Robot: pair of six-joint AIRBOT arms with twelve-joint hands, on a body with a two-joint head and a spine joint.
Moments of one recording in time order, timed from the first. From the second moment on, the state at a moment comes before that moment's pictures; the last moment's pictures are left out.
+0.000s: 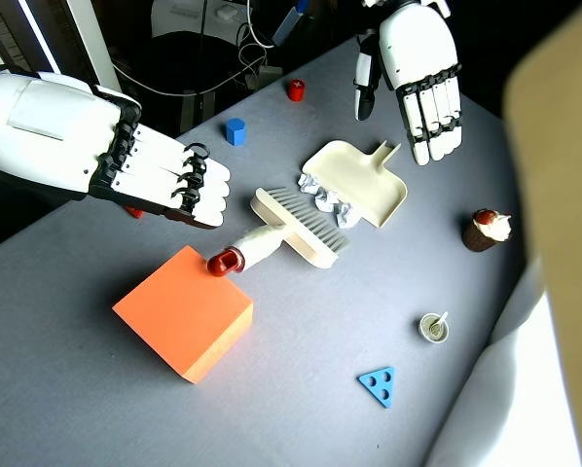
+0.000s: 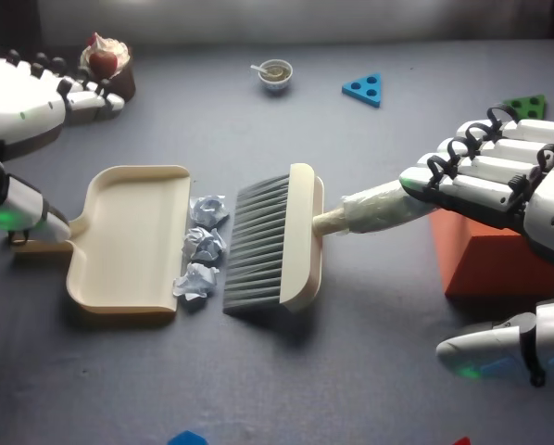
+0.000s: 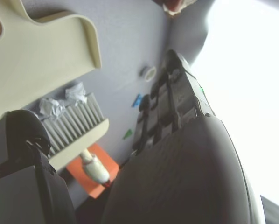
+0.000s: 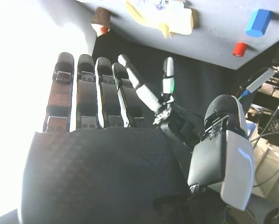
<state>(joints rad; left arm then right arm) 0.56 -0.80 1.04 -1.09 -0.20 2.22 -0.37 -0.59 0.53 -2.81 -0.47 1.66</state>
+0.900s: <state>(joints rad) 0.70 -0.88 1.10 -1.04 -0.36 2.09 -0.37 -0.59 0.53 -2.81 -0.47 1.65</state>
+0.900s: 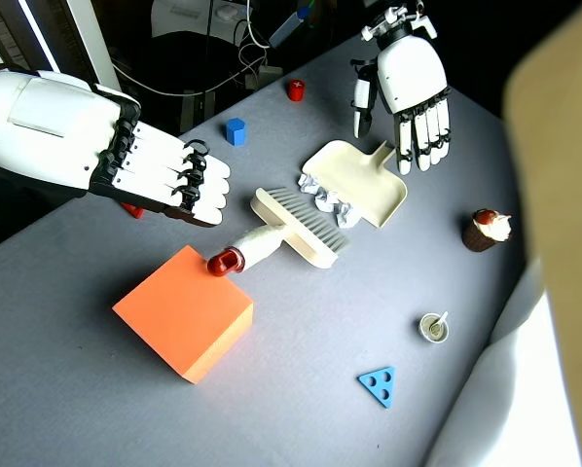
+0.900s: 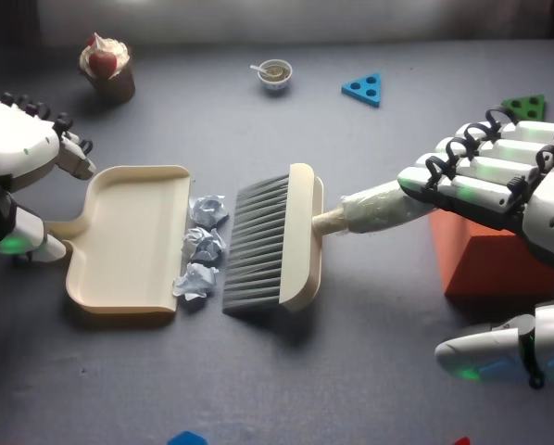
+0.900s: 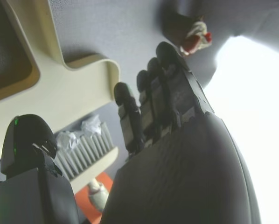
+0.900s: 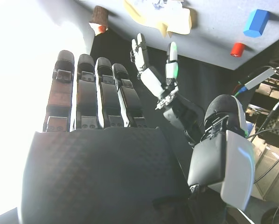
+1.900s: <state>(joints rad) 0.80 -0.95 1.12 -1.06 -0.46 2.03 -0.37 -0.59 0.53 -2.81 -0.47 1.65</state>
